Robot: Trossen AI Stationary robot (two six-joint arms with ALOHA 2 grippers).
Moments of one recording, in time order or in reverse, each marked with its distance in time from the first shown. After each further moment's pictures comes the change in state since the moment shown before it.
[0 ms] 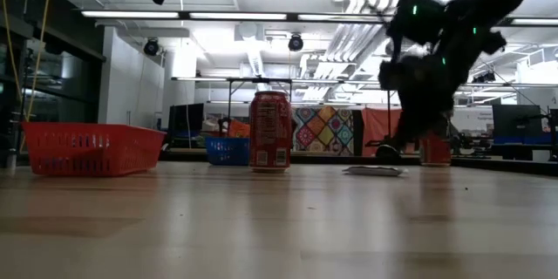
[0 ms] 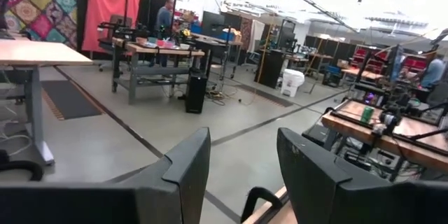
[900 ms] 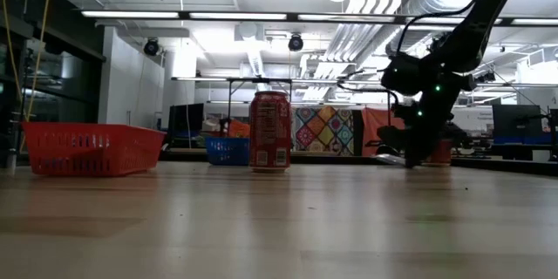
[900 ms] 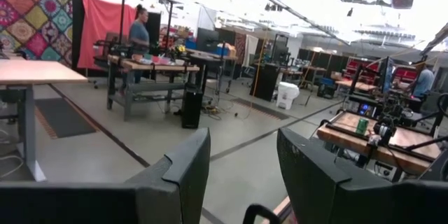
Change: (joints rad) left arm 0.000 0.000 0.000 0.068 0.010 0.010; right arm -0.487 0.230 -0.003 0.166 0.554 0.044
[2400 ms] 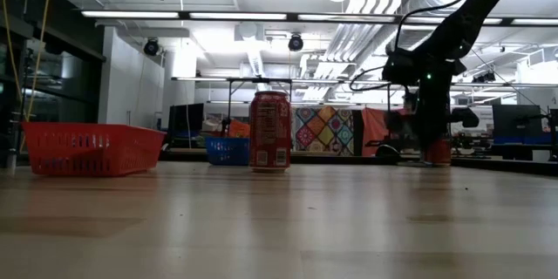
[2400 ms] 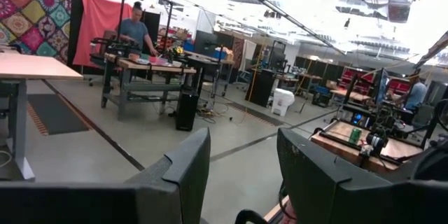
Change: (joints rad) left arm 0.000 0.000 0.000 0.013 0.000 -0.053; right arm -0.176 -0.042 0.172 -0.273 0.089 0.226
